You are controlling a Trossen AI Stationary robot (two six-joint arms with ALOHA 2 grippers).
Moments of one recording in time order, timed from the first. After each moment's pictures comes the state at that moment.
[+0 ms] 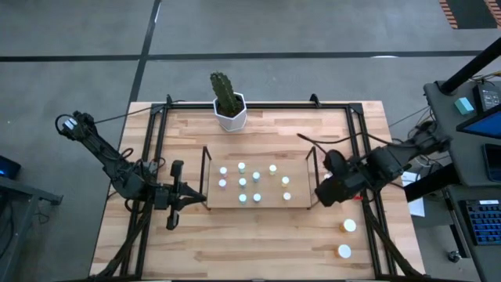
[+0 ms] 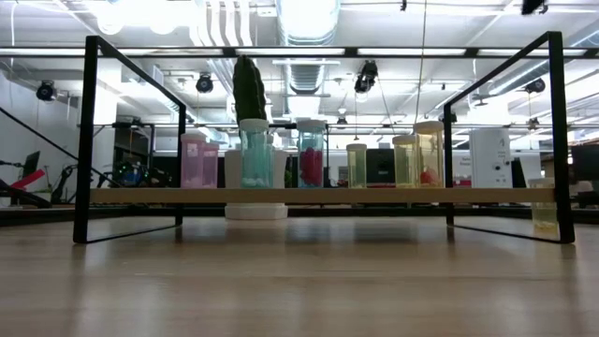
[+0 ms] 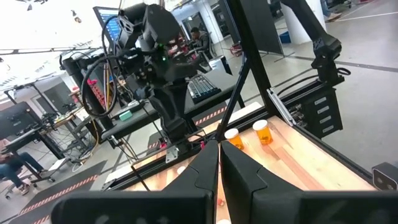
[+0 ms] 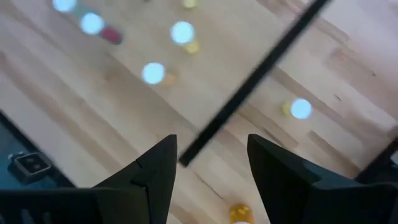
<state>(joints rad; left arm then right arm) -0.71 0.87 0.71 0.18 -0.60 0.40 0.48 1.32 1.46 -1.43 0.24 1.33</state>
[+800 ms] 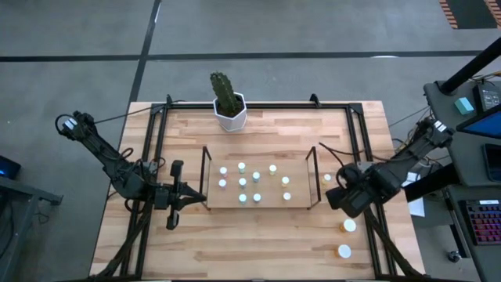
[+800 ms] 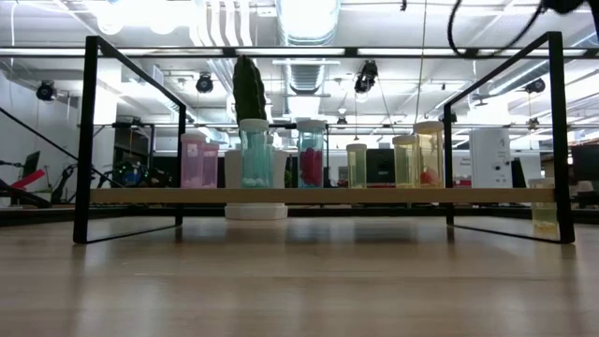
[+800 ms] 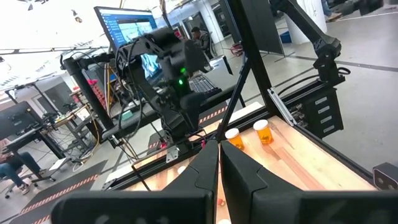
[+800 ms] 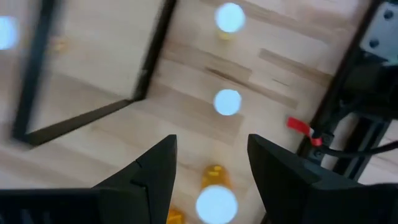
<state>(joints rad) -0.71 0.87 0.71 0.18 -0.61 0.40 0.66 1.21 1.12 -1.43 0.14 1.86</state>
